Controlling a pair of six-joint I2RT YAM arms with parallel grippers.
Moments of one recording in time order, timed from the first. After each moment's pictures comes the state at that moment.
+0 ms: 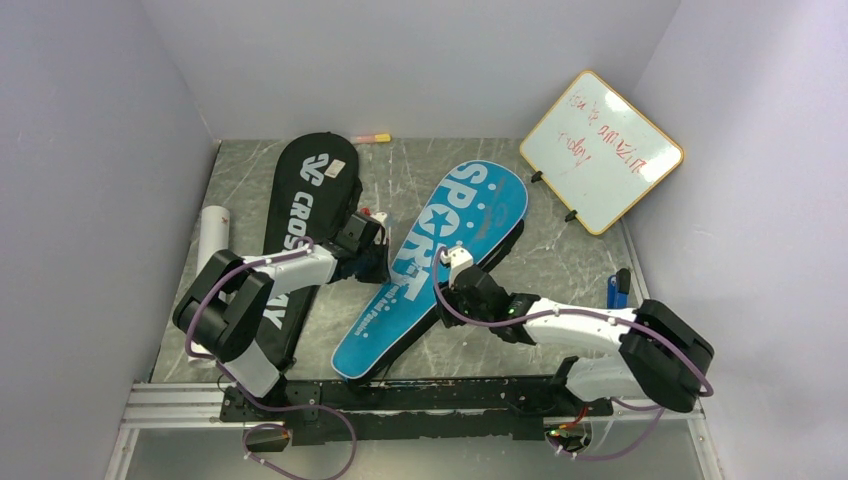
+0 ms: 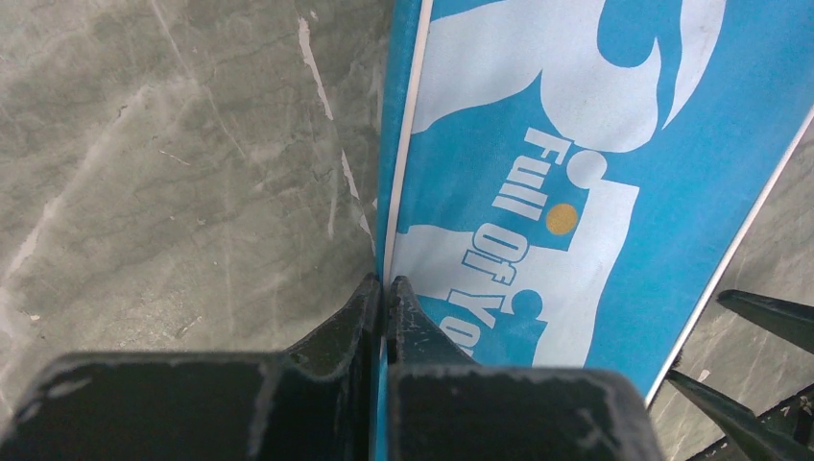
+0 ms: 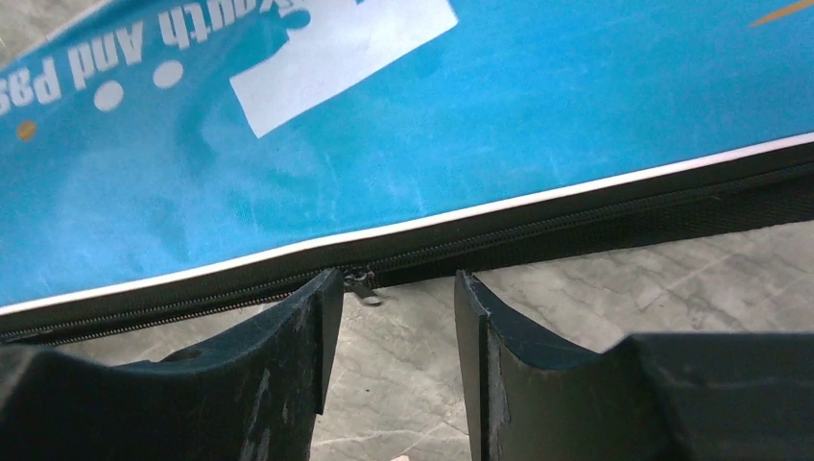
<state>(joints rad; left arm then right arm) -0.59 1.63 0.86 -0.15 0.11 -0.48 0.93 1.25 0.49 0.06 0.16 0.36</state>
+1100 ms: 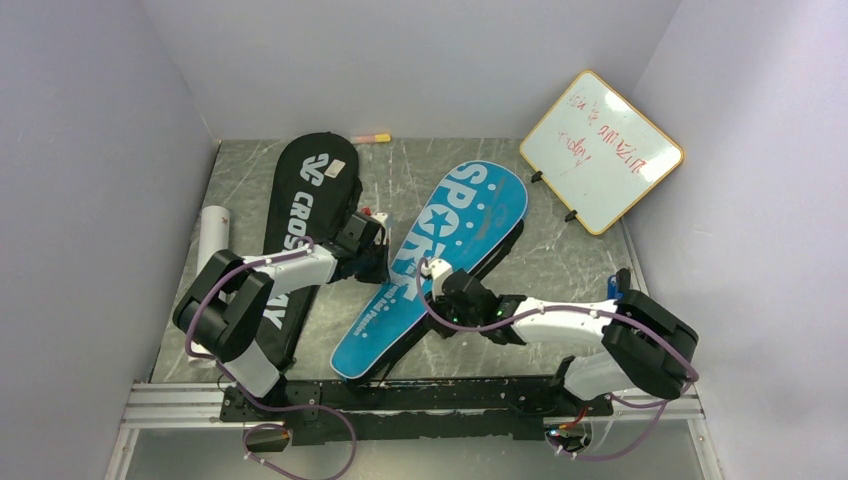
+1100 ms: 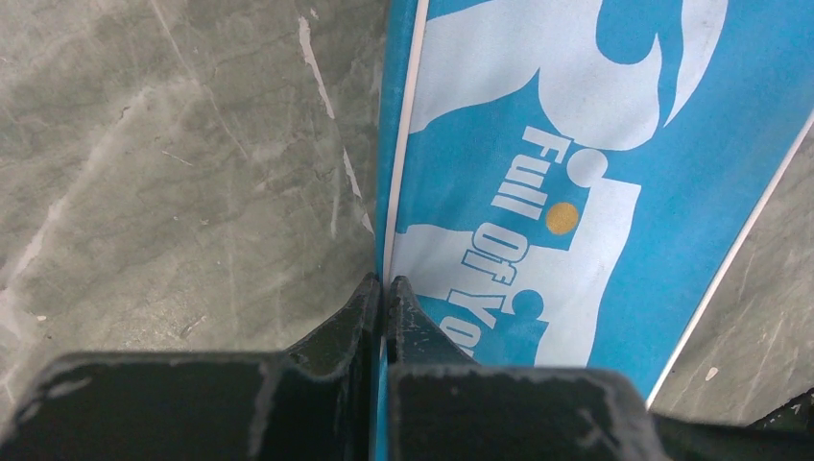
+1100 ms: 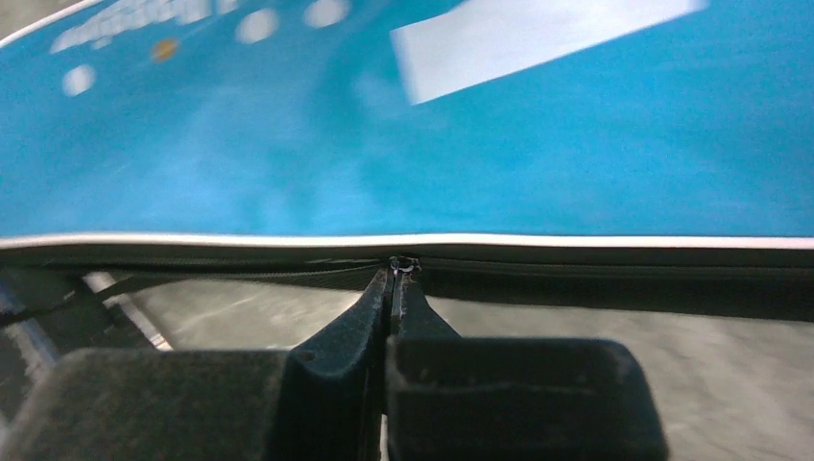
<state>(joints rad) -0.59 1.63 0.86 -0.16 0.11 -0.47 0.96 1.36 0.52 0.11 -0.03 0.31</state>
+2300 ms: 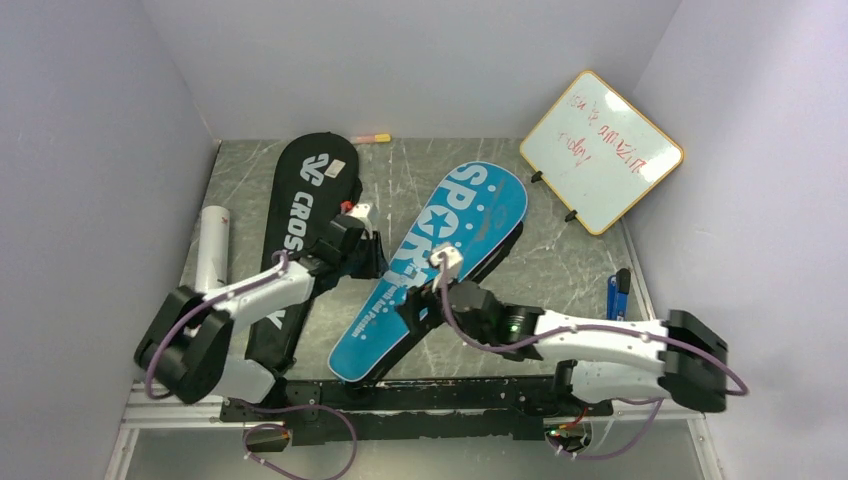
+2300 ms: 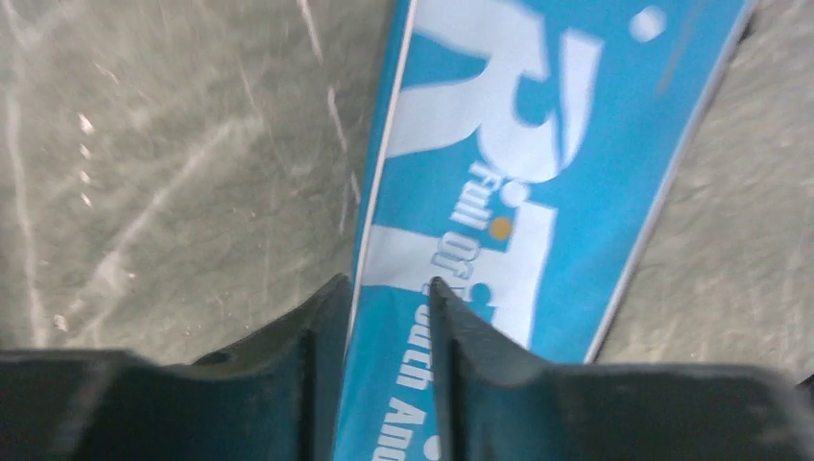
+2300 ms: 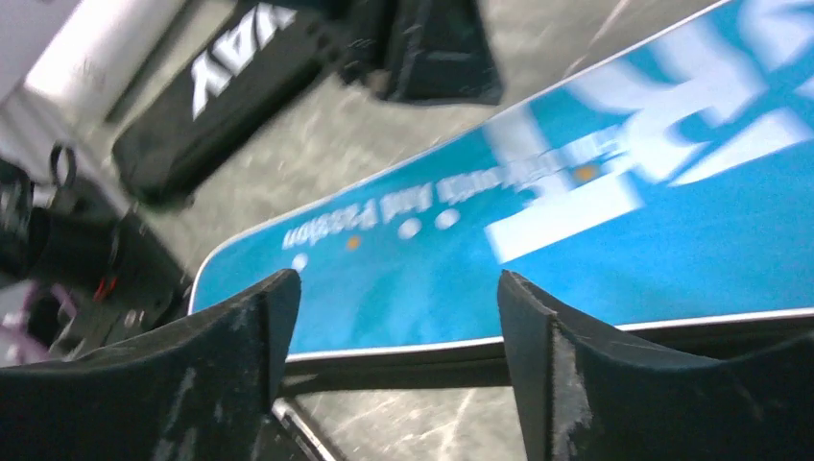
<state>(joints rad) -0.59 1.44 0.75 -0.08 0.03 -0.52 1.20 1.20 0.59 0.21 0.25 0.46</state>
